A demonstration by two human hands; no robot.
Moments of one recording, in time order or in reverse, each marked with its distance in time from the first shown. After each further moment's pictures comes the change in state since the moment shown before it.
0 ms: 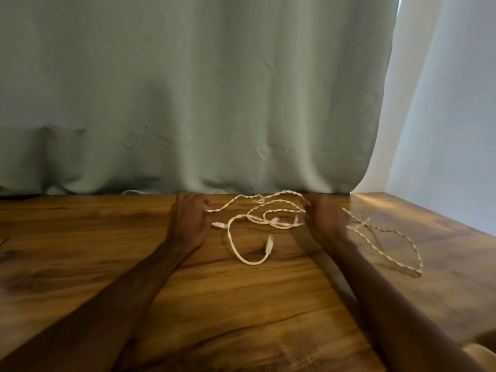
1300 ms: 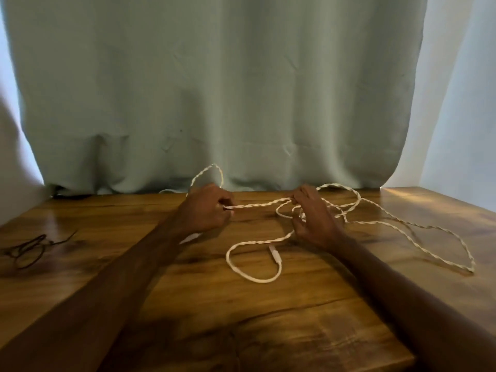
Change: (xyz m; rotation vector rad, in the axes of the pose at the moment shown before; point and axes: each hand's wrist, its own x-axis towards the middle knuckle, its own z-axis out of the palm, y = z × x) left_hand 0.010 -0.018 -0.074 0.033 -0.312 0.180; right_hand -0.024 -0.061 0.019 0.316 -0.101 -0.476
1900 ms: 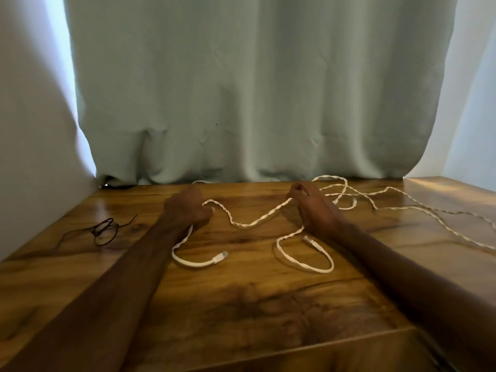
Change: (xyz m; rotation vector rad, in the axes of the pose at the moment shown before) left_hand -0.069 -0.073 -0.055 0.291 -0.118 -0.553; right_hand 0.014 -0.072 0.037 -0.173 -0.153 -0.020
